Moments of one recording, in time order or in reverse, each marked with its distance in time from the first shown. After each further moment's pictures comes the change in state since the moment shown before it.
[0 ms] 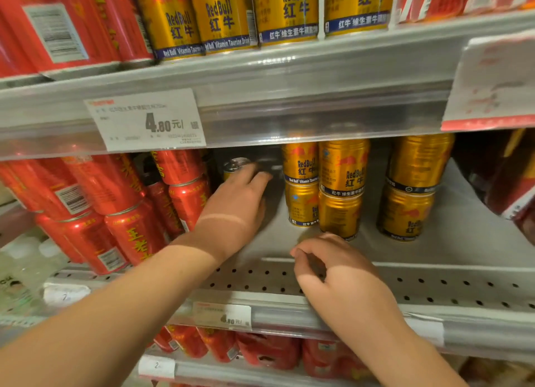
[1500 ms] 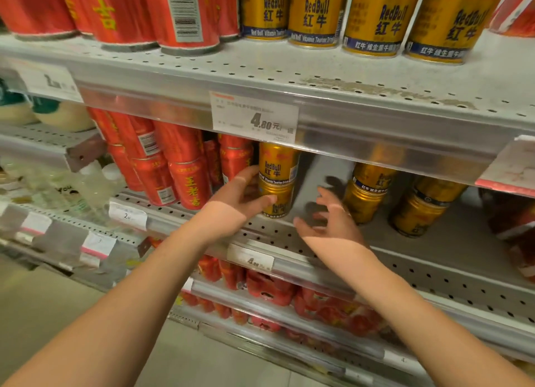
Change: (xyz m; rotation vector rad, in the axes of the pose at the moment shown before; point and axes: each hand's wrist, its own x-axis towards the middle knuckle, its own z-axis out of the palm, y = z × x) left_hand -0.079 -0.026 -0.018 -0.972 -0.129 -0.517; right_hand 0.043 -0.010 0.022 0.279 -0.243 0.282
